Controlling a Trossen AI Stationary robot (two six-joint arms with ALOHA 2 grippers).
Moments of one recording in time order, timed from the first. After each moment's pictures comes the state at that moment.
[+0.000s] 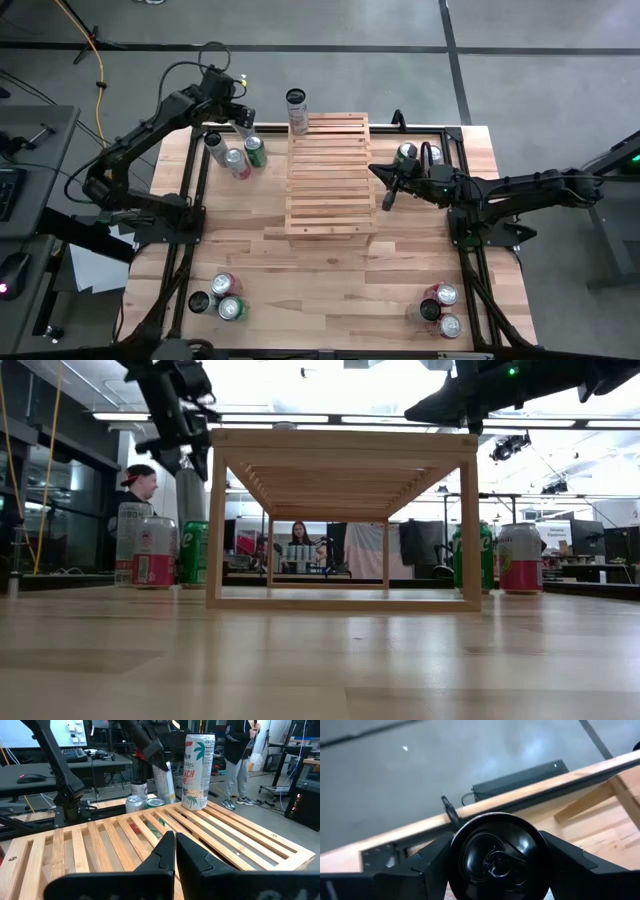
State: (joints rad) left arm 0.95 1.28 1.20 -0.80 -0.22 -0.21; right arm -0.03 0.96 0.52 0.36 0.43 0.02
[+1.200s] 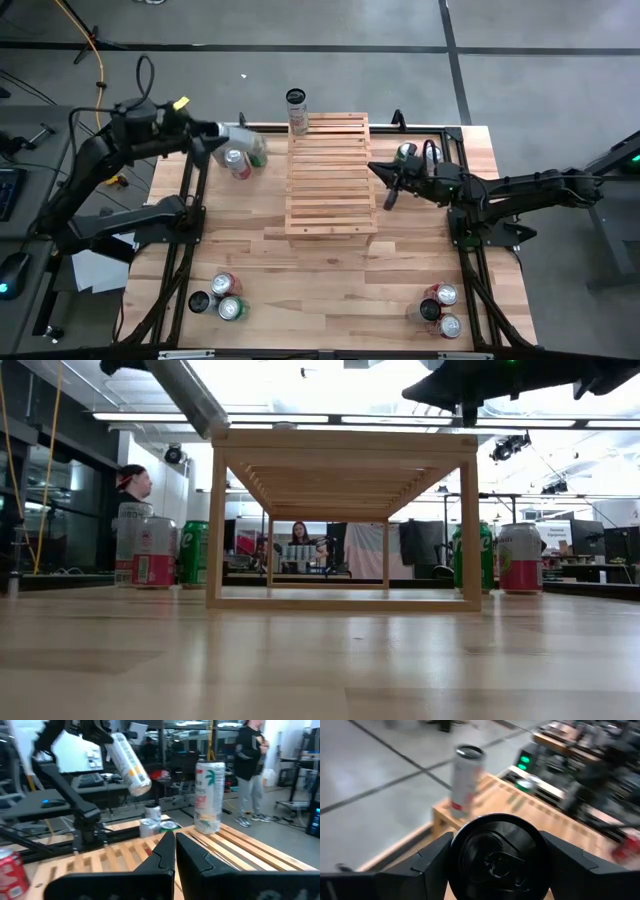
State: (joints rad) left arm 0.68 0.70 1.20 -0.89 0.14 -0.16; right arm -0.03 0.96 0.52 0.49 0.36 0.02
